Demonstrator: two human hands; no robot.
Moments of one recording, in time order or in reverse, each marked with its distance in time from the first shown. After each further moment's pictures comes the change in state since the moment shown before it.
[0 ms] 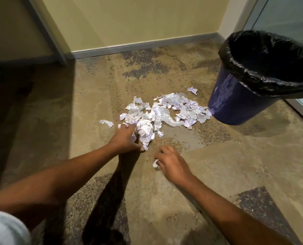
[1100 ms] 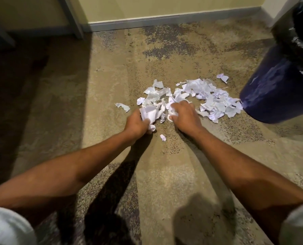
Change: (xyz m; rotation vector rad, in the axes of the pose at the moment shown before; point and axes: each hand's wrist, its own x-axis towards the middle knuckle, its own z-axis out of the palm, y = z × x) left_hand 0.010 -0.012 0.013 -0.836 0.191 -0.289; right_hand 0.145 0.020 -0.014 0.108 0.006 0.251
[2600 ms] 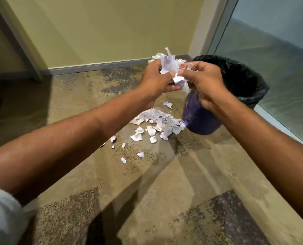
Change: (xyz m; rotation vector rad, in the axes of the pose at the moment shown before) left_hand -0.106 0.294 0.069 -0.536 -0.399 0.538; right_hand -0.051 0.006 -0.292 1.046 0.462 0.068
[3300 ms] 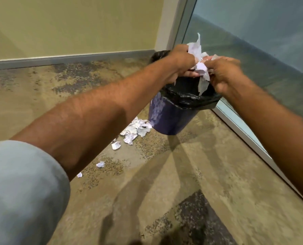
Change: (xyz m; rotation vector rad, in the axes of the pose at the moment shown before) left_hand 0.100 -0.006 0.178 0.134 -0.273 -0.127; right_hand 0.092 0.001 -0.173 0.083 0.319 0.176
